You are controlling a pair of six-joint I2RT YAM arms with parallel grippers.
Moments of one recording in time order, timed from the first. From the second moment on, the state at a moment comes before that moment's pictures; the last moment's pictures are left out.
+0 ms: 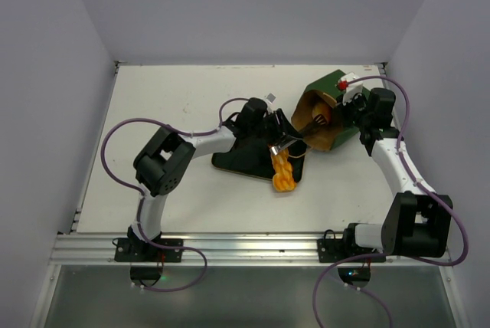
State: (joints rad) left arm -0.75 2.05 1.34 0.22 0.44 -1.20; right arm -0.07 1.31 0.91 -0.06 -0.41 -0.41
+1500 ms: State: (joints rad) left arm -0.73 2.19 1.56 0.08 0.44 -1.19; right arm -0.07 1.31 0.91 -0.06 -0.42 -0.41
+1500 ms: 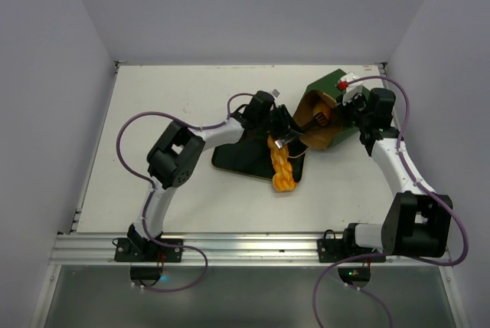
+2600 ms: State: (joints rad) left arm -0.72 1.79 1.10 0.19 0.56 -1.09; right arm -0.07 1.31 0.90 -0.03 -0.41 -0.39
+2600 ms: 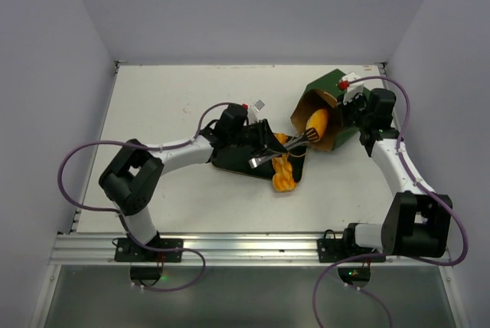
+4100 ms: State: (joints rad) left arm -0.58 1.02 0.49 -0.12 0.45 -0.92; right arm -0.09 1.31 0.89 0.00 -0.38 -0.36
